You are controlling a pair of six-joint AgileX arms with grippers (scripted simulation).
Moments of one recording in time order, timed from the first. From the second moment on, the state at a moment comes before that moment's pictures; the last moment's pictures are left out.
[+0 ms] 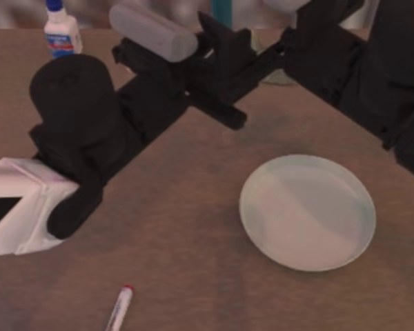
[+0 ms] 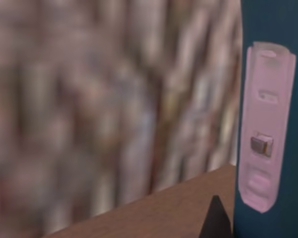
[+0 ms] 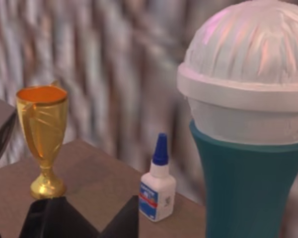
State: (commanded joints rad) left arm -0.62 1.57 0.72 0.95 0.16 -0.08; right arm 0.68 1.47 0.94 0.49 -0.03 -0.05
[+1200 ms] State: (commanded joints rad) left arm -0.62 1.57 0.72 0.95 0.16 -0.08; right arm 0.68 1.60 1.05 0.52 -0.03 -0.05
